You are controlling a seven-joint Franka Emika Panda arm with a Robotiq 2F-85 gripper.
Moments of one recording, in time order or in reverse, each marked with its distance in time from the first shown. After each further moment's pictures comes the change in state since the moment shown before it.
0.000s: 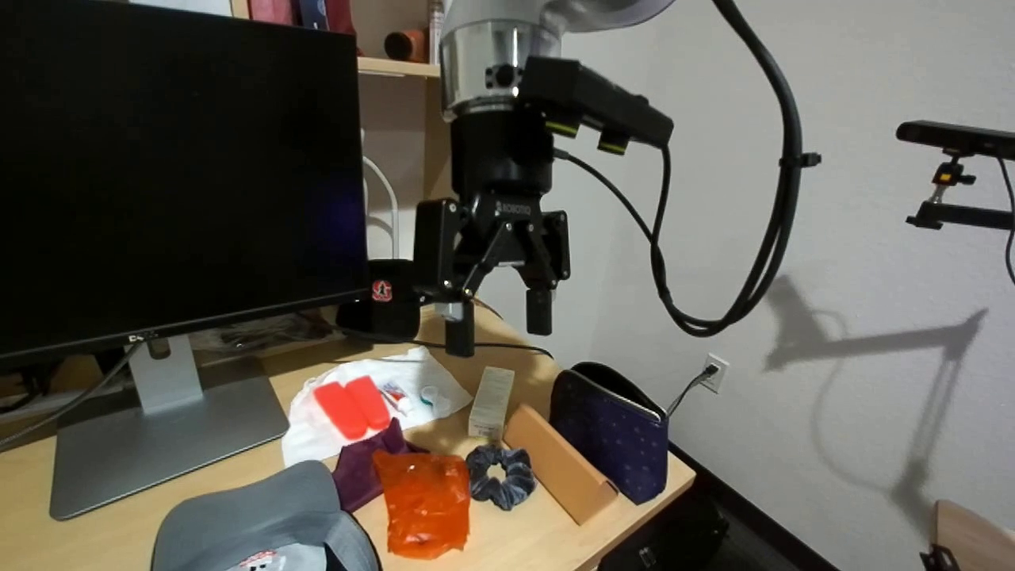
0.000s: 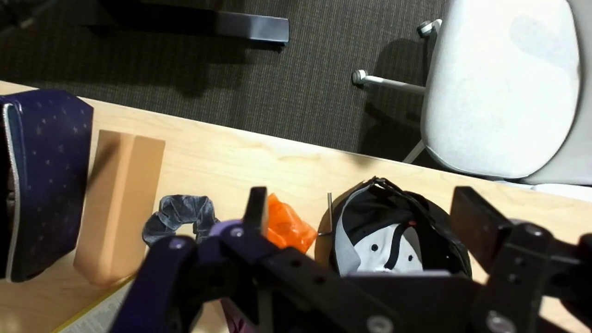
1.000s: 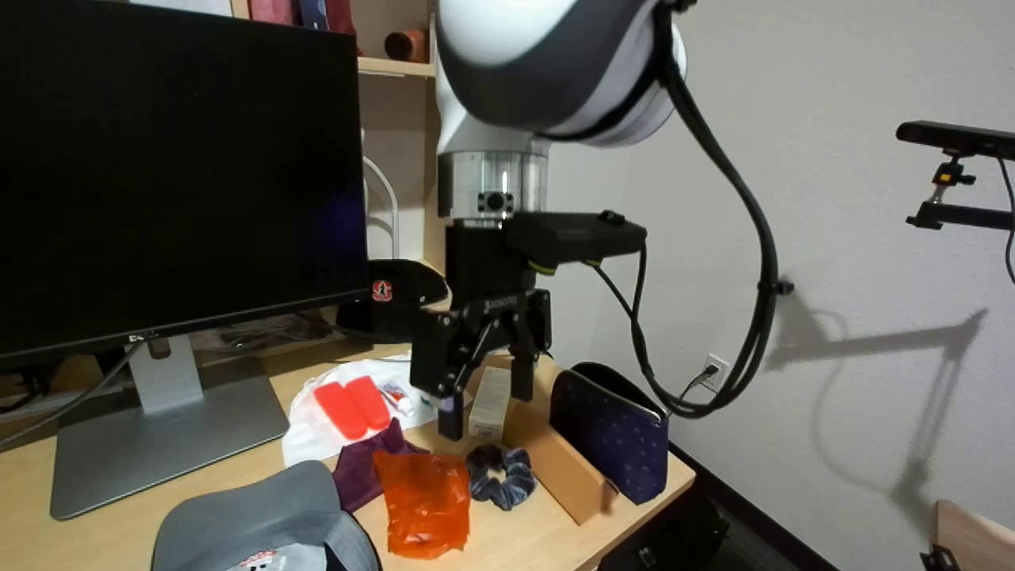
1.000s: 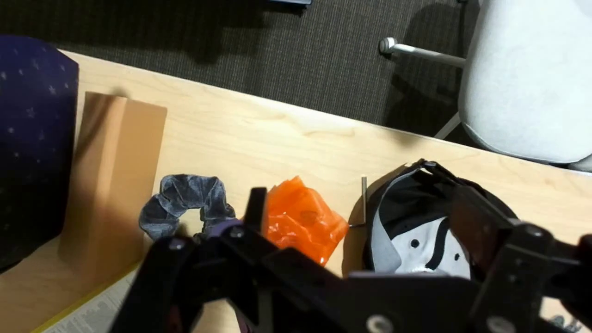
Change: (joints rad) arm 0.013 0.069 0.009 -0.127 -0.046 0.269 -0.022
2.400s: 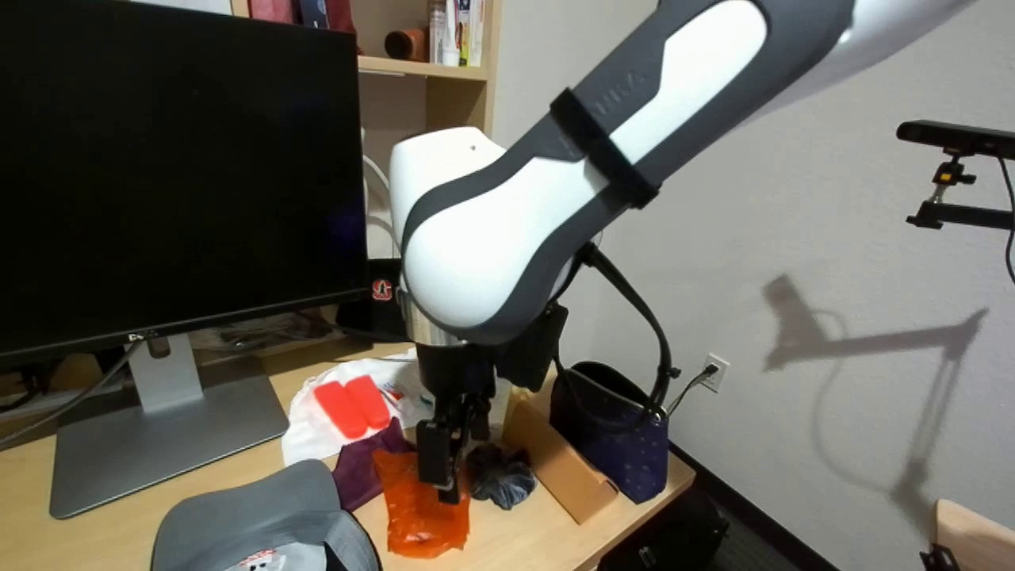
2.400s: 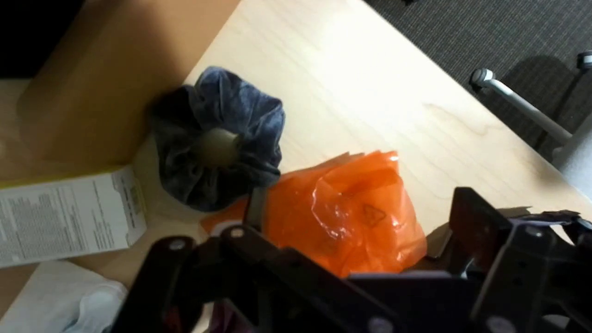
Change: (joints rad) arm 0.006 0.281 0.007 0.084 -0.248 0.231 -0.281
